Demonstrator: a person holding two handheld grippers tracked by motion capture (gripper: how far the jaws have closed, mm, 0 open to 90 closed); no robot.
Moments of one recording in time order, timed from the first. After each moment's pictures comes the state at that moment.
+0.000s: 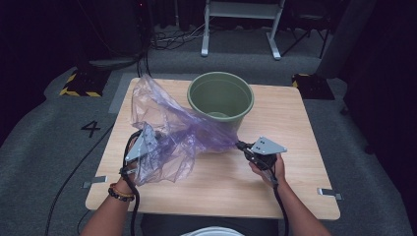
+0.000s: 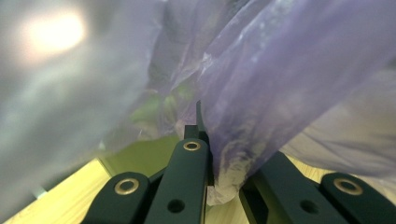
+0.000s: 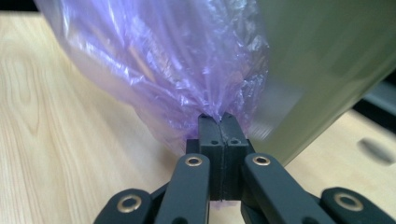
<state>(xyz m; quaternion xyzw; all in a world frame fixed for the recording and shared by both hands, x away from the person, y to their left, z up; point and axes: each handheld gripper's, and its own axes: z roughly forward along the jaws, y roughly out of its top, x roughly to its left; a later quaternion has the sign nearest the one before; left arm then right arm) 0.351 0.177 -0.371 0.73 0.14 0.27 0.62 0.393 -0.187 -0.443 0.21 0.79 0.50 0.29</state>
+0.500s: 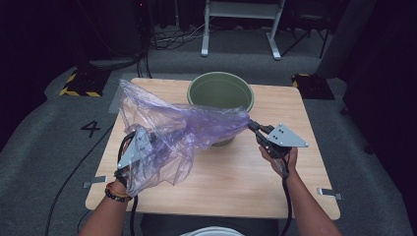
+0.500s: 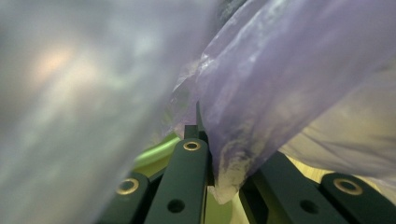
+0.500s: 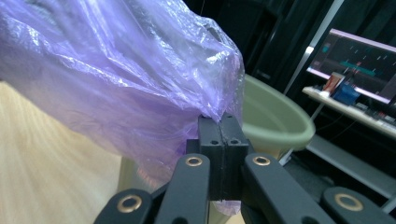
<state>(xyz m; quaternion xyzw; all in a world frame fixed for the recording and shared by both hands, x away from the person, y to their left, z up) 0.332 0.176 -0.344 0.70 0.10 0.30 0.64 0.390 -0.200 -0.375 0.19 0.72 0.54 0.39</state>
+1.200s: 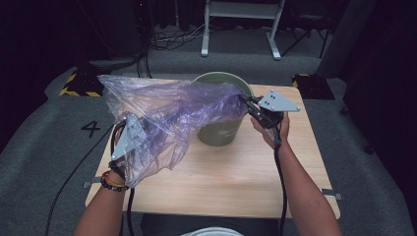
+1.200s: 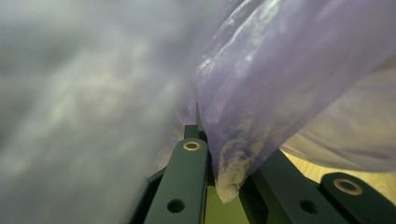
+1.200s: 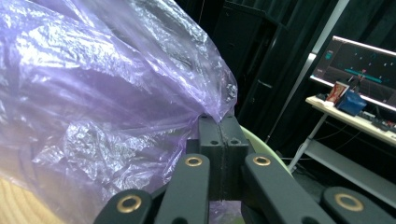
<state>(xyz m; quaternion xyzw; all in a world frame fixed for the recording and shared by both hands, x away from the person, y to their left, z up) 0.345 0.185 -0.313 0.68 0.10 0.37 0.63 0.450 -0.170 -0.323 0.19 0.72 0.55 0.37</state>
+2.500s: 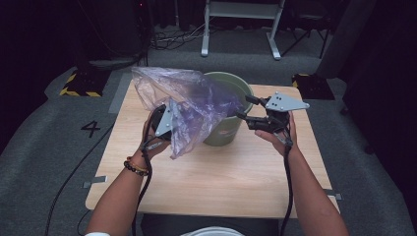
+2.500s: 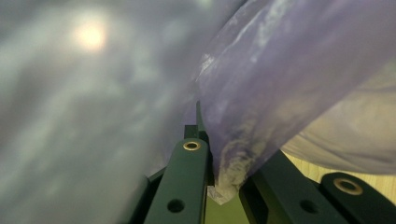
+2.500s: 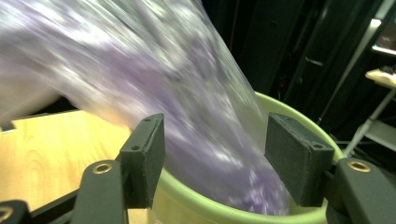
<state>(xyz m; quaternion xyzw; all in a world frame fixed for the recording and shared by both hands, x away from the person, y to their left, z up) 0.404 0.126 -0.332 0.76 0.11 0.36 0.53 0.431 -0.185 -0.319 0.19 0.76 0.57 0.26</state>
